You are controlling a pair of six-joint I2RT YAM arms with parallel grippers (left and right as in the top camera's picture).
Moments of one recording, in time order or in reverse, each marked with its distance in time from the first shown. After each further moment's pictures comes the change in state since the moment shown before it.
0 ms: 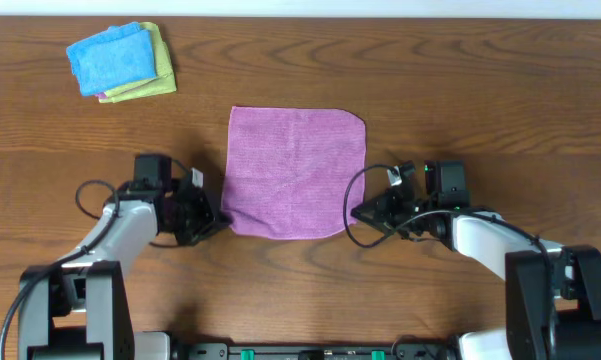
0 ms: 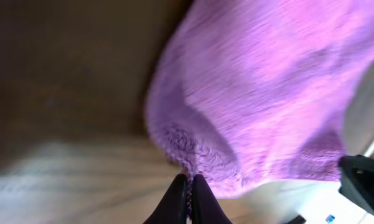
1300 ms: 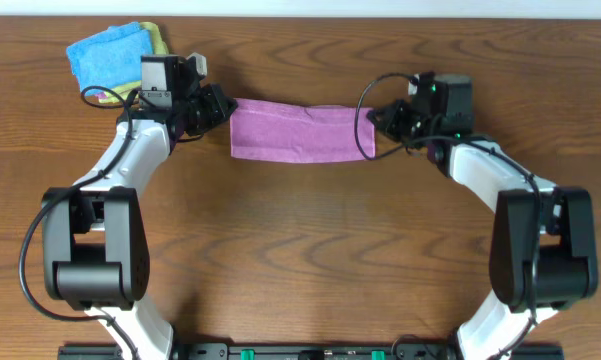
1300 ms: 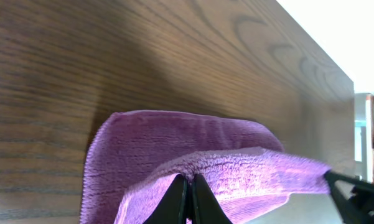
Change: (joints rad) left arm -0.064 0.338 0.537 0.320 -0.087 -0.052; right arm -0.039 0.281 0.507 0.115 0.298 0.032
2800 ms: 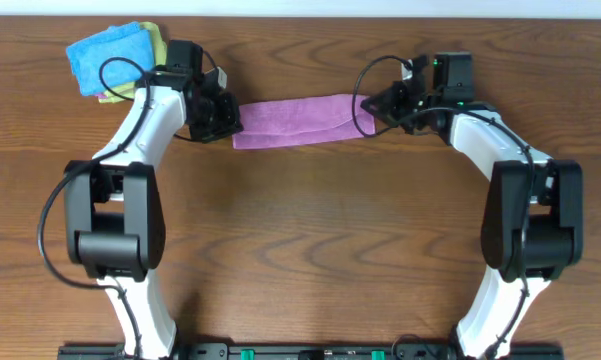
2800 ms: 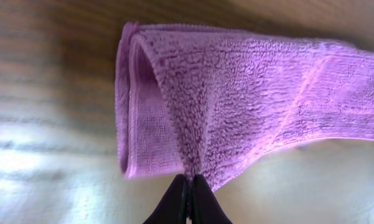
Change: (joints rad) left arm -0.060 0.153 0.307 -0.573 -0.116 0.176; right arm -0.040 0.159 0.248 -0.246 -0.199 -0.031
